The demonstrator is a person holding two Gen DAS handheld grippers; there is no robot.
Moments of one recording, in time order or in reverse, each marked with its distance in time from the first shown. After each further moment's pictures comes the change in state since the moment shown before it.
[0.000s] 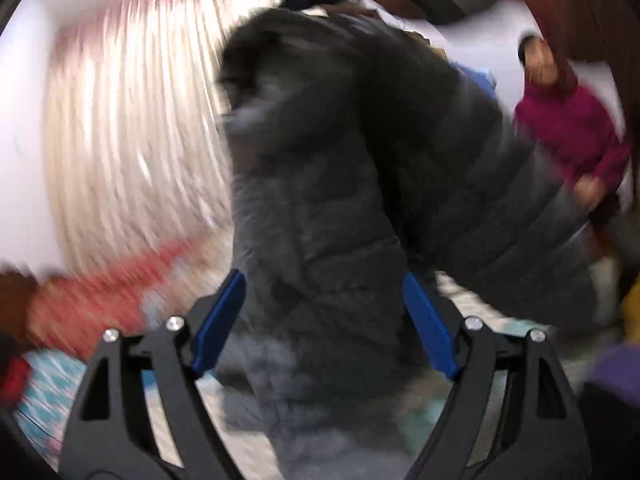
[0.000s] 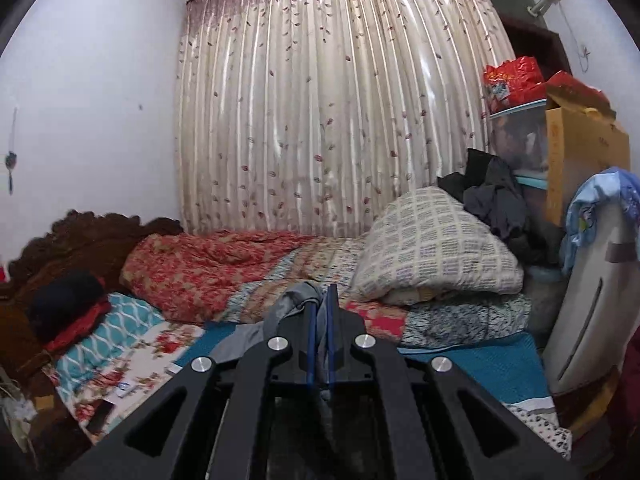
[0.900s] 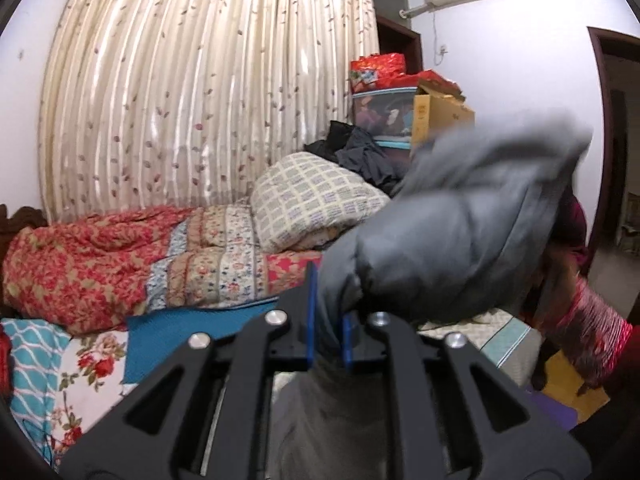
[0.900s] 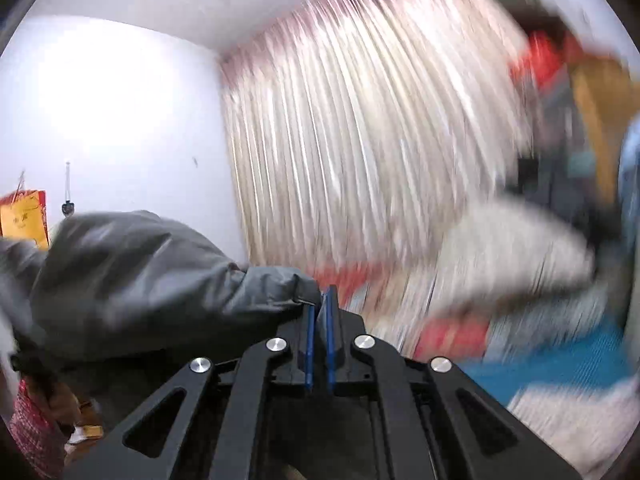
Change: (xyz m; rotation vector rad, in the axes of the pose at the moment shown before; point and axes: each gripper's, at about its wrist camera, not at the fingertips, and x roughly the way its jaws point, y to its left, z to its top) left arm -0.052 0.345 0.092 -0.373 0.127 -0.282; right arm -0.035 0.017 -0.022 0.080 -0.250 0.222
